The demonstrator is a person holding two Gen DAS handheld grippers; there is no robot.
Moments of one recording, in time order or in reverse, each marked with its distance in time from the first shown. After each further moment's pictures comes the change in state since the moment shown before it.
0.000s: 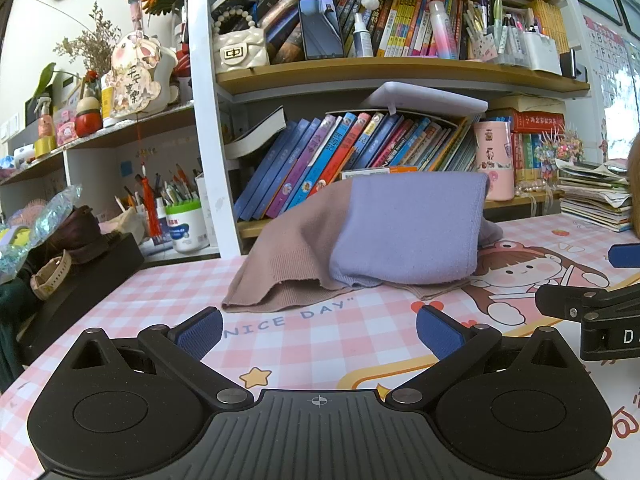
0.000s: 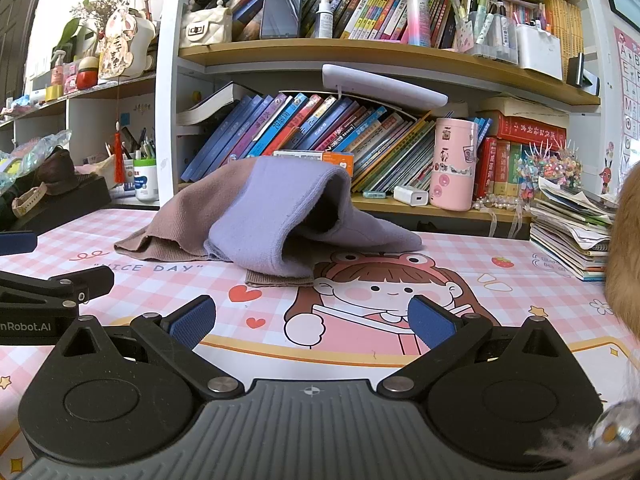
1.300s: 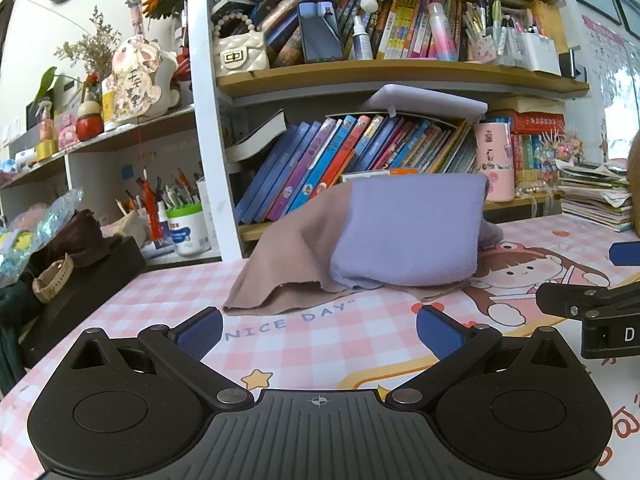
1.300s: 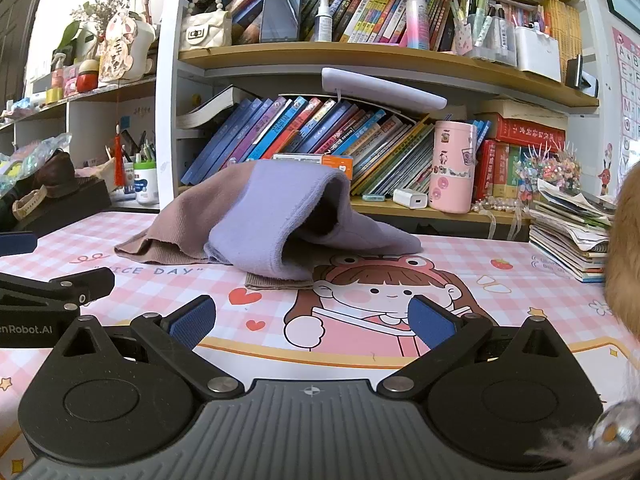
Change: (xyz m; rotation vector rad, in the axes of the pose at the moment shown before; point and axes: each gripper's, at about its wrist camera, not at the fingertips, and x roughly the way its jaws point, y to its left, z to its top) left arm 0.000 -0.001 0.000 0.007 -0.009 0.012; right arm -0.002 -0.001 0.000 0.001 -0.010 -0.001
